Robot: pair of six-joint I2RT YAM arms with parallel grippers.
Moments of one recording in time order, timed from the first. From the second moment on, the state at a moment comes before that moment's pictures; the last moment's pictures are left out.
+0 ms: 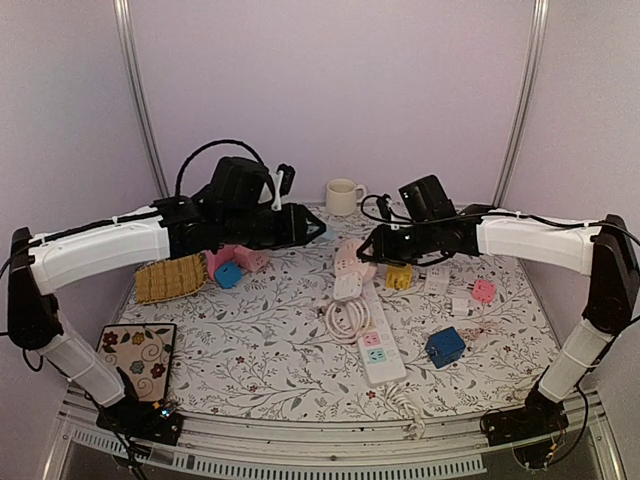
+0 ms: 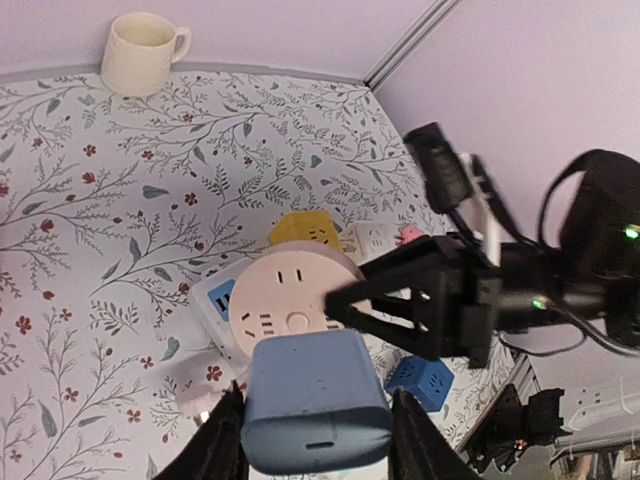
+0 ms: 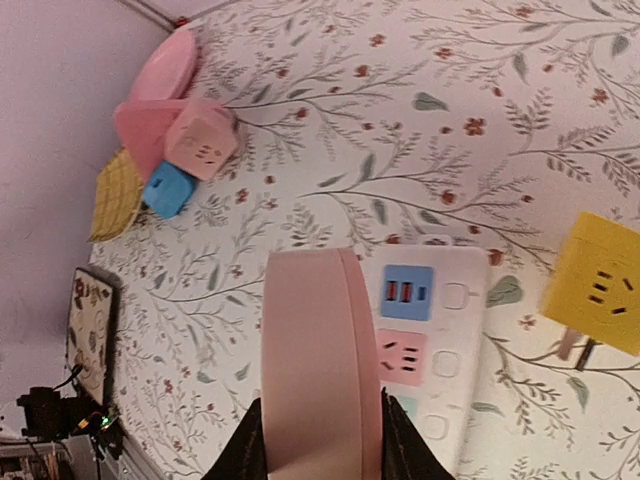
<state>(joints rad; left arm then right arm) -0.86 1.54 1.30 -0.27 0.01 -0.66 0.70 1.66 1.26 -0.29 -0.22 0.60</state>
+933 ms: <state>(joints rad) -0.73 1.65 1.15 -0.34 0.14 -0.78 0.64 1.62 1.24 -0.33 -0.17 0.62</state>
